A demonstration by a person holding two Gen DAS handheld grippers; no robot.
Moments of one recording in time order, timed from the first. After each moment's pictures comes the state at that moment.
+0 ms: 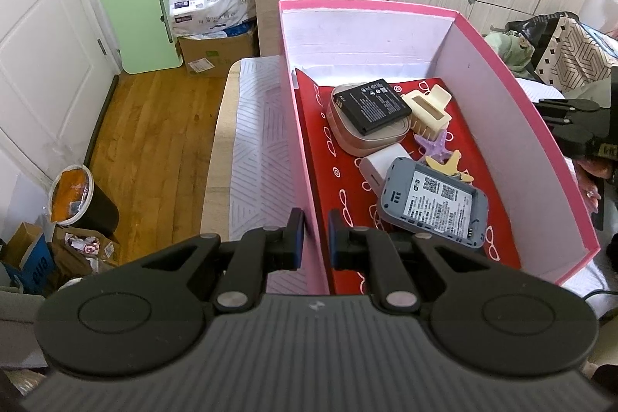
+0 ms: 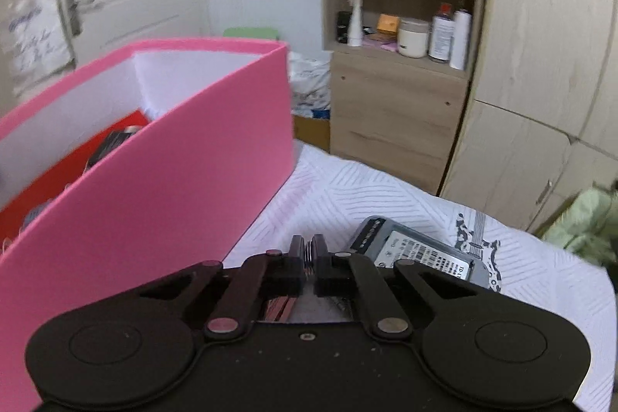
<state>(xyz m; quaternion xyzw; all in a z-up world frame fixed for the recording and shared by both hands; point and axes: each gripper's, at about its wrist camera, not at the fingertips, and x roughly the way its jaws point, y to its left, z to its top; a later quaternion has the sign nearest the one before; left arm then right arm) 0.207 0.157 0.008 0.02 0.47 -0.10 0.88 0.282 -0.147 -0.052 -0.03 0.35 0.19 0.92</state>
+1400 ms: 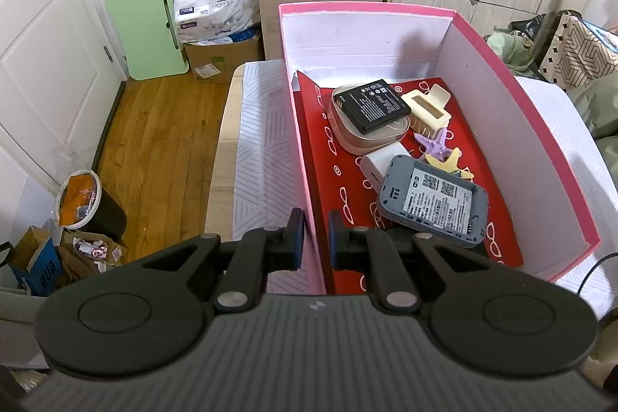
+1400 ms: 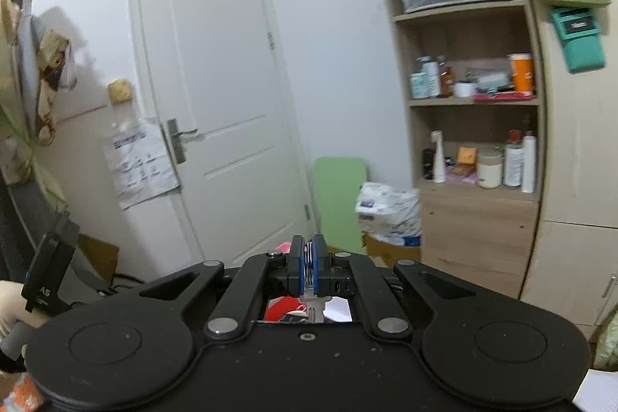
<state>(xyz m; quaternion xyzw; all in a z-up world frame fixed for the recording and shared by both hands) 0.199 0.151 0.011 0.03 0.46 -0.09 0.88 0.233 -0.127 0.097 0.05 0.18 0.32 0.93</state>
